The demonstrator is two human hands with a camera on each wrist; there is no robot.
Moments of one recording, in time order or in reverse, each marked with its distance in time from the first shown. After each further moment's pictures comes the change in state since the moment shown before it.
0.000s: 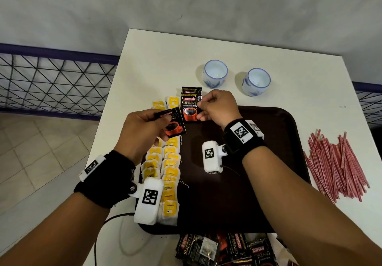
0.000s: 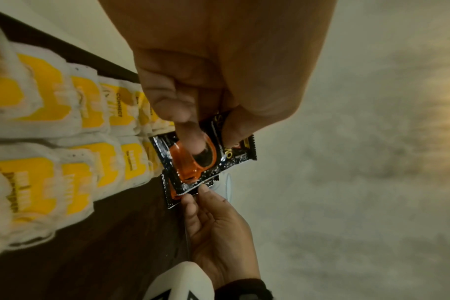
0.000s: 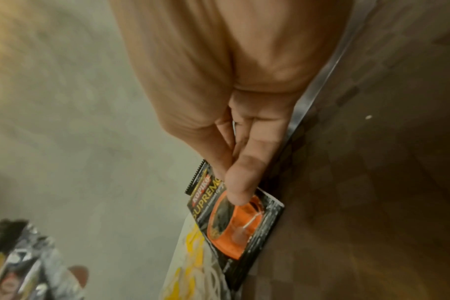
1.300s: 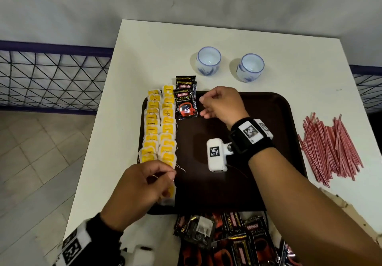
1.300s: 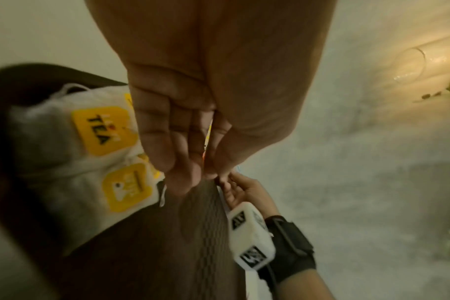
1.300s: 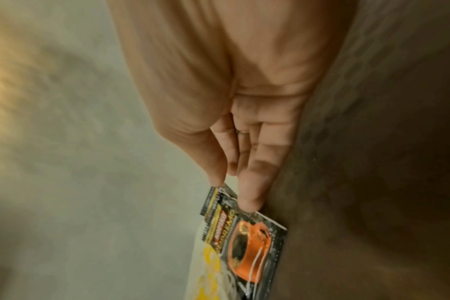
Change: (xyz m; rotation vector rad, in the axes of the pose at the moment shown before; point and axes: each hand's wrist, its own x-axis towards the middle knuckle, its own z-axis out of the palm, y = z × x) left_hand -0.126 -0.031 -0.007 0.358 -0.223 -0.032; right_hand -0.041 0.005 -0.021 0.072 -0.019 0.025
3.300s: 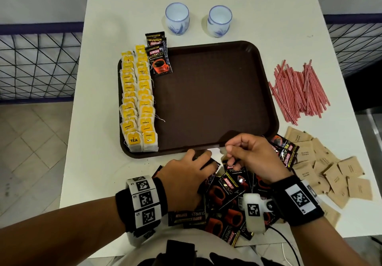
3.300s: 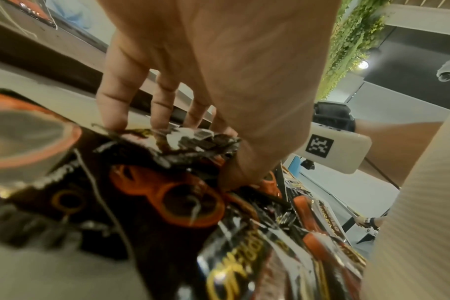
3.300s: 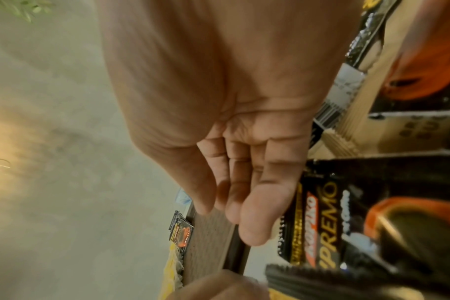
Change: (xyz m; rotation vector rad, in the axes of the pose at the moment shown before) left_hand -0.055 -0.007 0.130 1.193 -0.537 0.567; right_hand -0.225 0.124 -0.101 0.097 -0.083 0.183
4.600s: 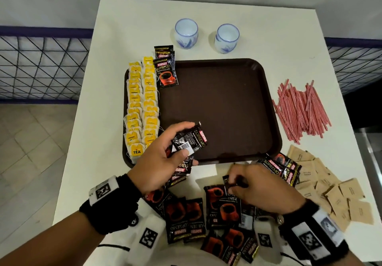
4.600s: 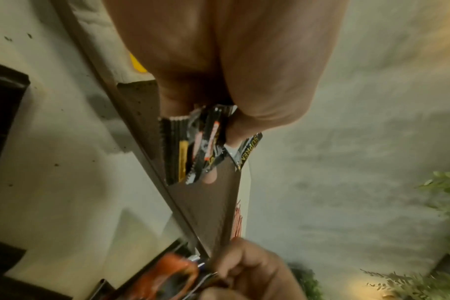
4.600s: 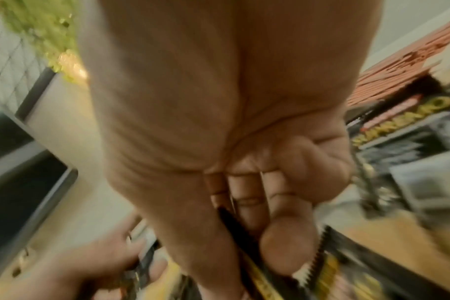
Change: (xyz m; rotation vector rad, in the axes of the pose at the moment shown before) left_hand -0.014 -0.056 -0.038 -1.499 0.525 -0.140; right_hand -0.023 -0.037 -0.001 -0.966 -0.283 -0.132
